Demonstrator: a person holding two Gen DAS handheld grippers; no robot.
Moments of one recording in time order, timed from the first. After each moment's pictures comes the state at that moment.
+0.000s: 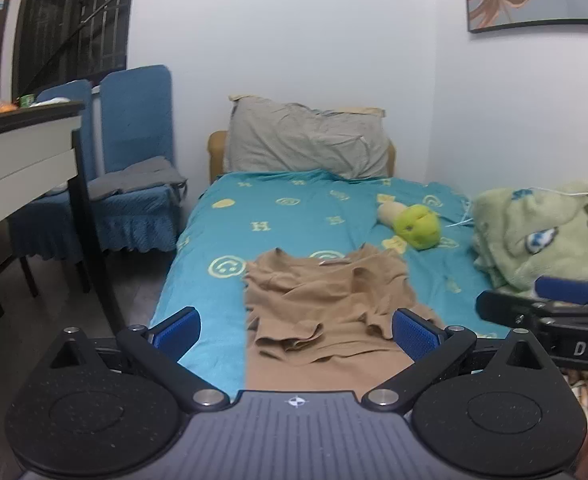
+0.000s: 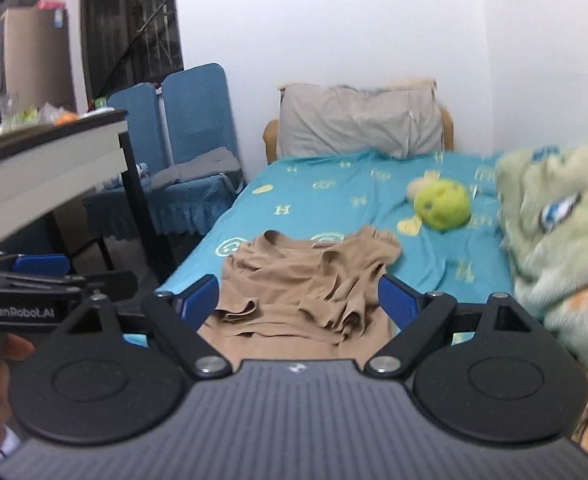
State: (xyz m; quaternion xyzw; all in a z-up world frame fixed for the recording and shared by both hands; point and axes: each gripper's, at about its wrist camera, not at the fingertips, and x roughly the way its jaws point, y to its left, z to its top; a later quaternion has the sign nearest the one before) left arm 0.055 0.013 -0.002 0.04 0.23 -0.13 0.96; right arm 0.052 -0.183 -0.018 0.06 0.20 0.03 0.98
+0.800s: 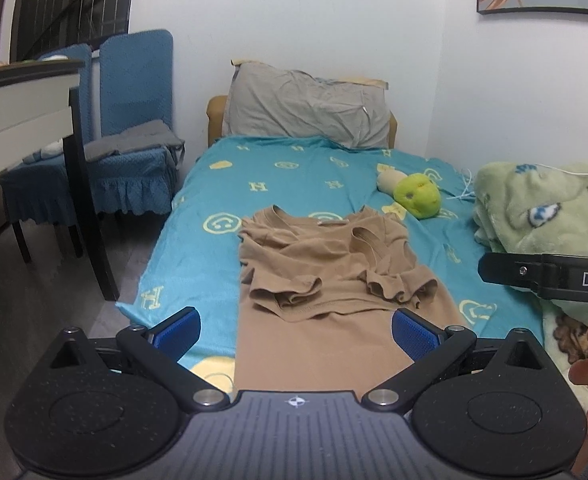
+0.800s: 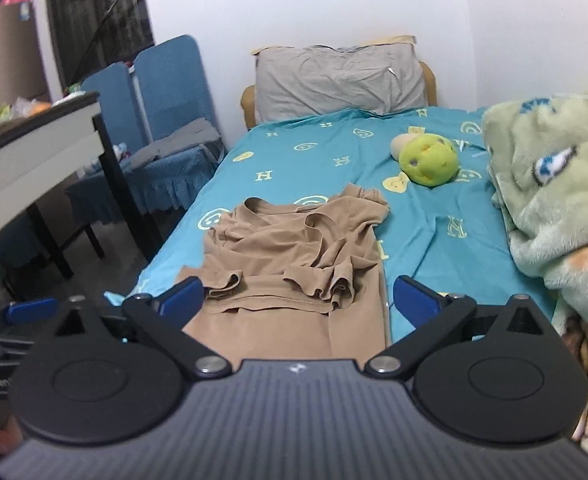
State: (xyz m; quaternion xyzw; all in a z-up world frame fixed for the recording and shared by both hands) left arm 0.058 0.021 -0.035 0.02 0.28 -0.14 0.95; right arm 0.065 -0.192 -0.028 0.10 0.25 0.00 0.96
